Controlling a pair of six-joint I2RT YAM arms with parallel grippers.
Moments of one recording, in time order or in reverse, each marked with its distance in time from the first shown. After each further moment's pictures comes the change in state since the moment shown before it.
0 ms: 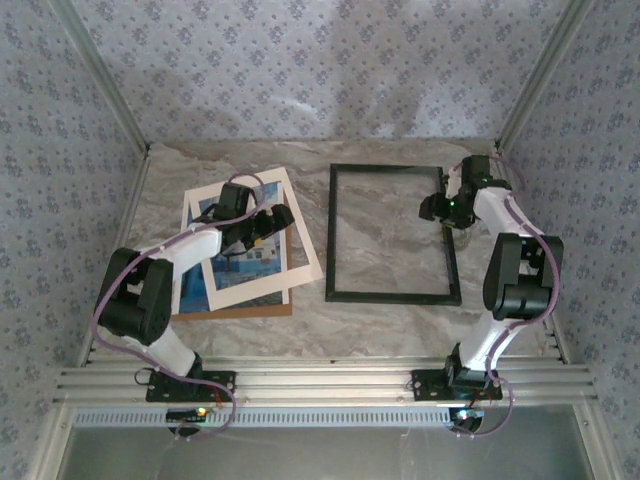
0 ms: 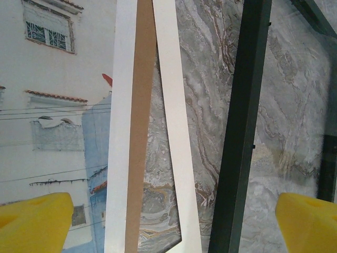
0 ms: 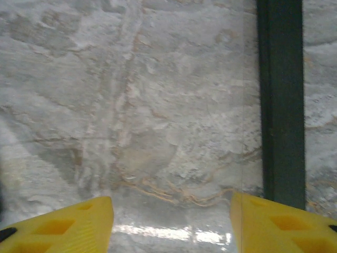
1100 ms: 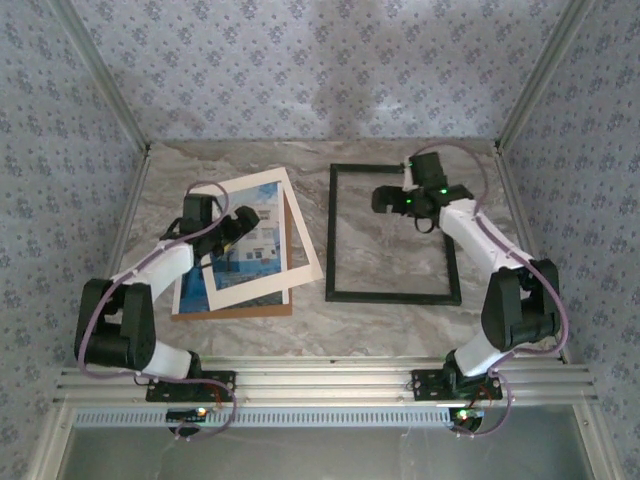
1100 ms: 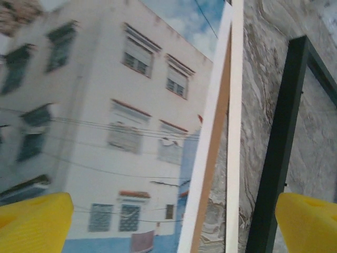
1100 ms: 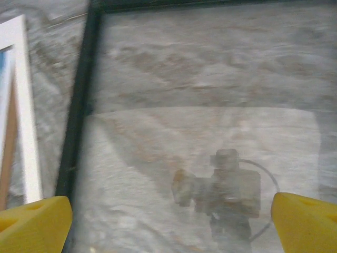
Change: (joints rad) left arm 0.203 -0.200 -0.187 0.019 -0.048 -0.004; right arm 0.376 -0.184 -0.064 0.186 0.188 0.175
